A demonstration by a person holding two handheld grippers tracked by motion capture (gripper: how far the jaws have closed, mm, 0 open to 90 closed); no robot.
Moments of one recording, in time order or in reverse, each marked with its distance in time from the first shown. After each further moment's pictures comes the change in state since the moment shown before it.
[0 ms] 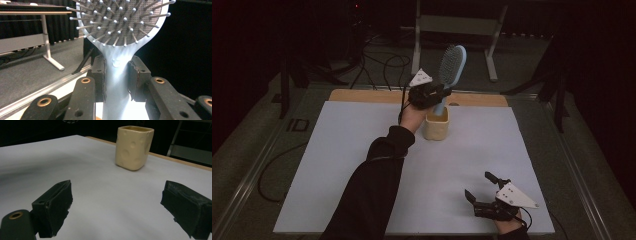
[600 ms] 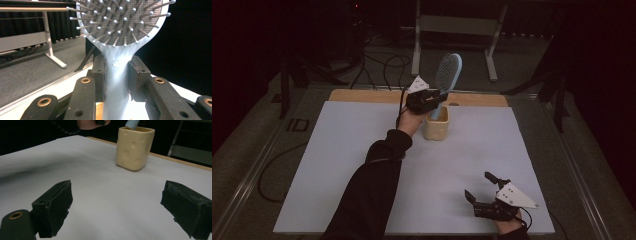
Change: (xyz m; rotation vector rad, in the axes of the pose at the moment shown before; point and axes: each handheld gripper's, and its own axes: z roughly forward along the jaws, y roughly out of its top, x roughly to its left) left arm 0.011 -0.025 0.002 0.010 0.006 0.016; right arm 0.000 0.000 0.000 -0.001 0.004 -0.003
